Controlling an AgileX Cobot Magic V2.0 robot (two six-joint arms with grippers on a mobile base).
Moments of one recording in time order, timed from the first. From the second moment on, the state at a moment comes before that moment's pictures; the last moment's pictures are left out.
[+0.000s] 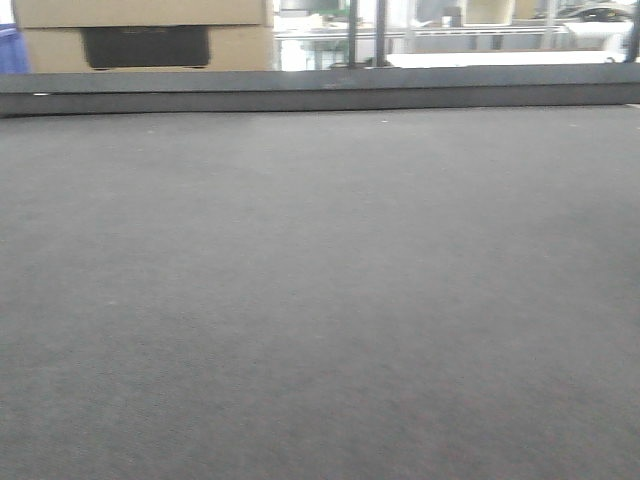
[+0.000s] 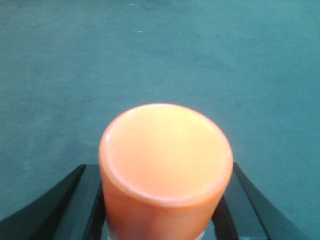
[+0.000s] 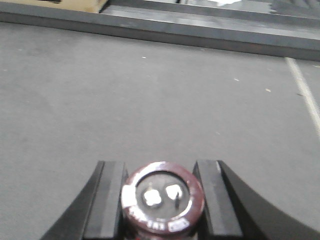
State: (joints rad) left arm -0.24 0.78 -1.05 0.10 0.92 -0.13; right arm 0.08 0.69 -1.07 0.17 0.83 -0.17
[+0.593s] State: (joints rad) left arm -0.24 0.78 -1.05 0.10 0.92 -0.13; right arm 0.08 0.69 -1.07 0.17 0.83 -0.17
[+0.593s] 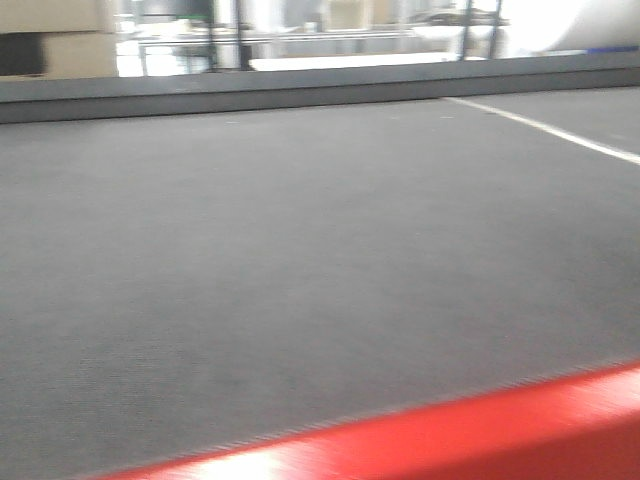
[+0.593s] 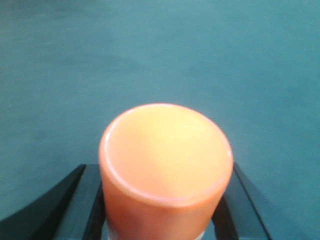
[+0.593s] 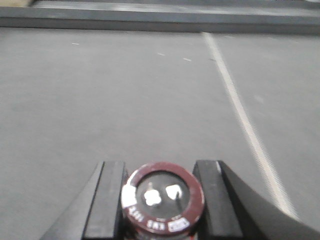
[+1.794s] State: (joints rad) left arm -0.24 0.78 -1.05 0.10 0.92 -0.13; right arm 0.08 0.69 -1.07 0.17 0.83 -0.17
